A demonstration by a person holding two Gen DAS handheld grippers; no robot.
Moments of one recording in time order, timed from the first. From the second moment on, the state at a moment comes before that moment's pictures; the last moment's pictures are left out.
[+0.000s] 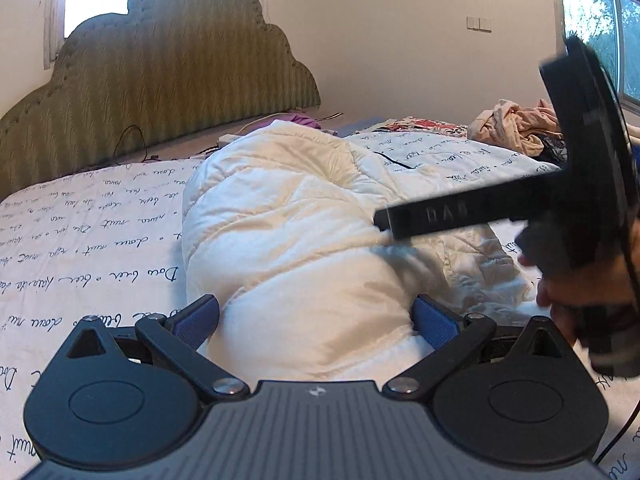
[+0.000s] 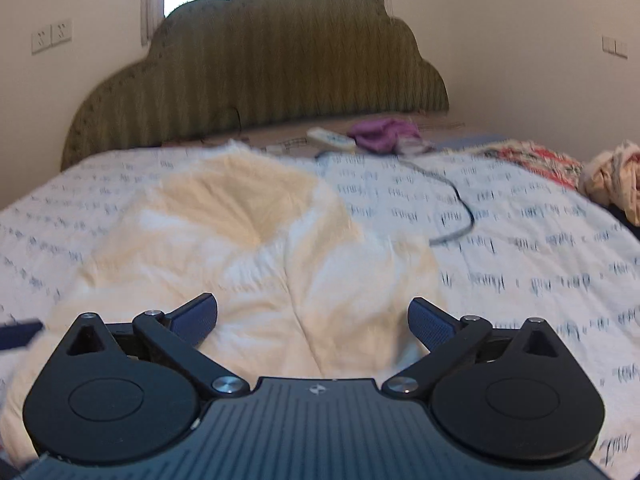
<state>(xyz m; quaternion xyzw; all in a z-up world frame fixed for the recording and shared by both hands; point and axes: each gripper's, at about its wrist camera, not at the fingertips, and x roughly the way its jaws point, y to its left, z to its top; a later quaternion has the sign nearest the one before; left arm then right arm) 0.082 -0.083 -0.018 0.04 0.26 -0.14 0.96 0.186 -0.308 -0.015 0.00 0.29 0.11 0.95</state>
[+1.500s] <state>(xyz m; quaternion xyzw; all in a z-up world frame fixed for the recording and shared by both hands) 0.193 0.033 -0.015 -0.26 0.30 -0.18 0.90 0.210 -0.359 -0.064 0.30 0.35 0.23 0.86</state>
